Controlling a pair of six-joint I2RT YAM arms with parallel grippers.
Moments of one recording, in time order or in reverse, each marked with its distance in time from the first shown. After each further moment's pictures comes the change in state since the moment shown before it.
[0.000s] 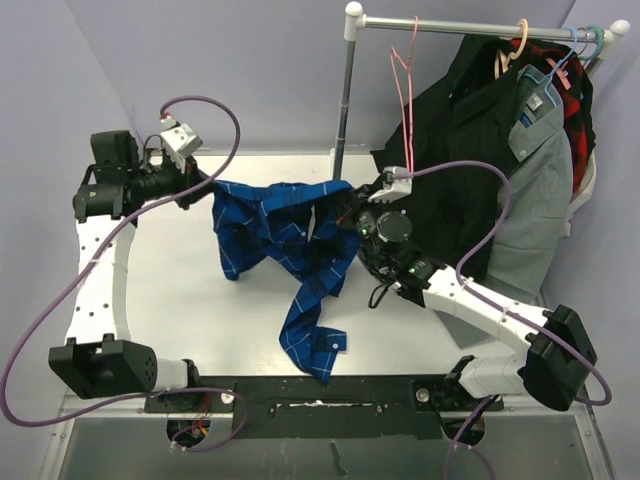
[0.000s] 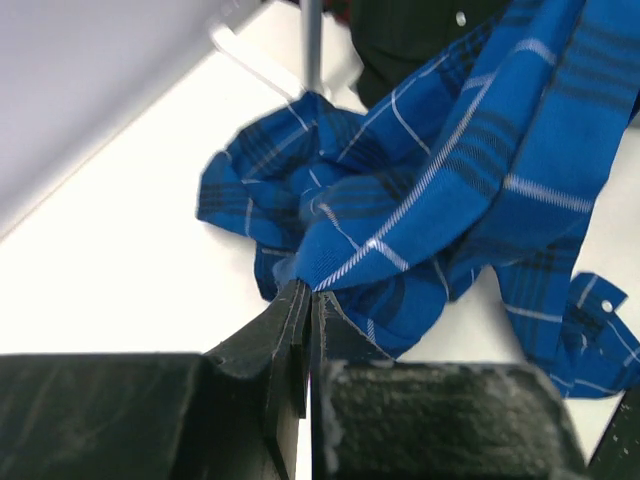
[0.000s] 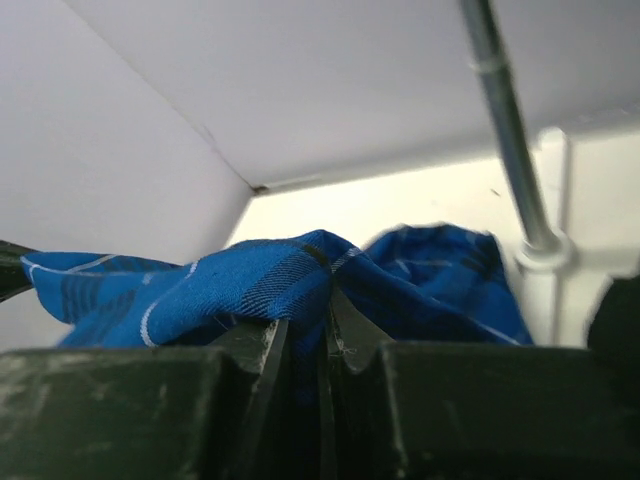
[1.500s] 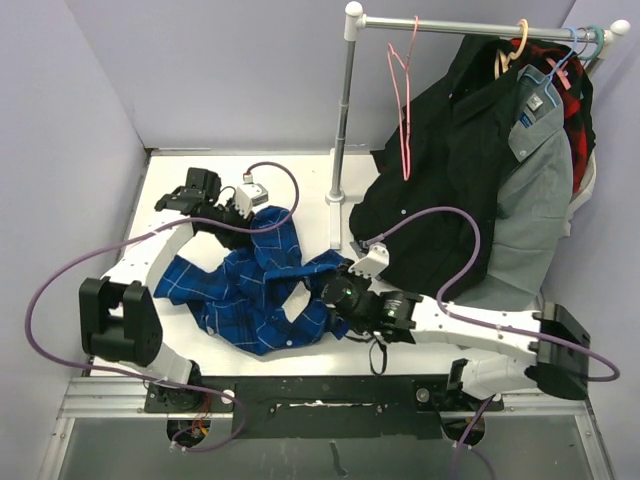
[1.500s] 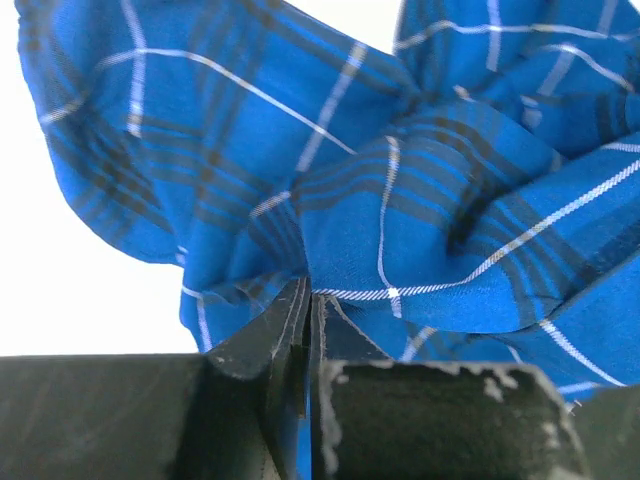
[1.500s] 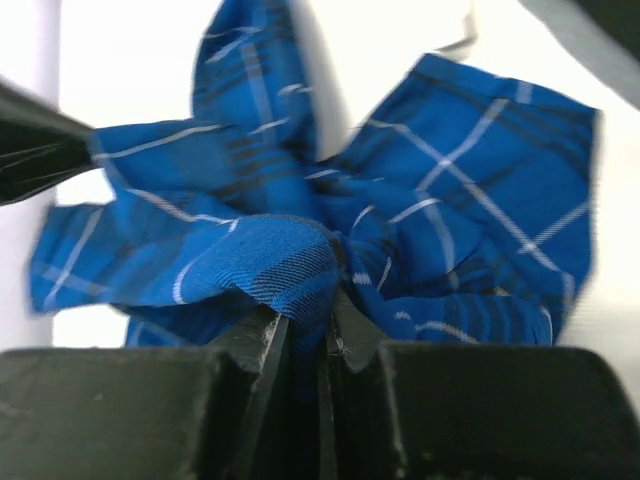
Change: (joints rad) left arm -0.272 0.153 -0.256 -0.031 -0.341 0.045; right arm 0.413 -0.011 0.005 -0.692 0.324 0.591
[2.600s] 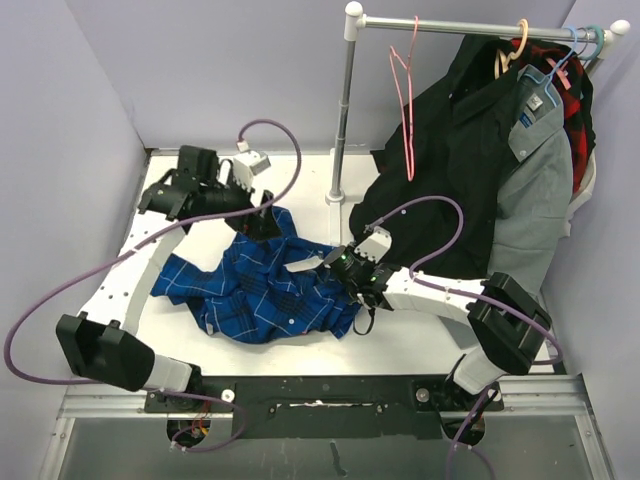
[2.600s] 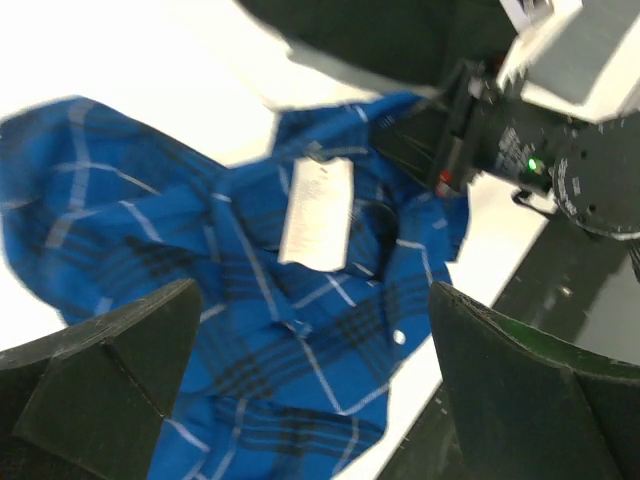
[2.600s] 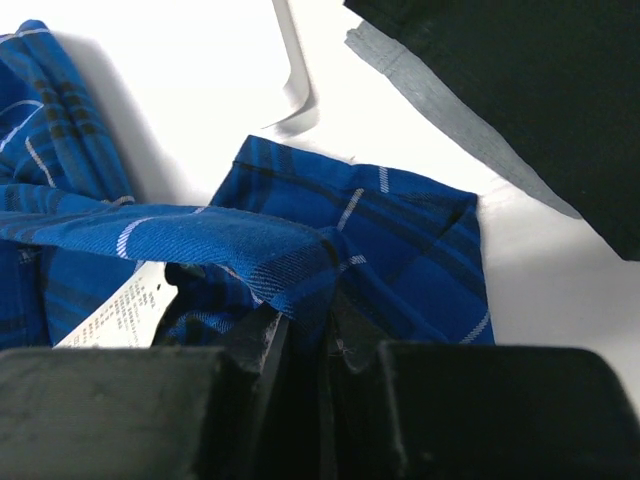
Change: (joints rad) left arm -0.068 -0.059 0.268 -0.051 0.057 -0.368; right arm -0.302 0.314 0.032 0.010 -0.118 0.032
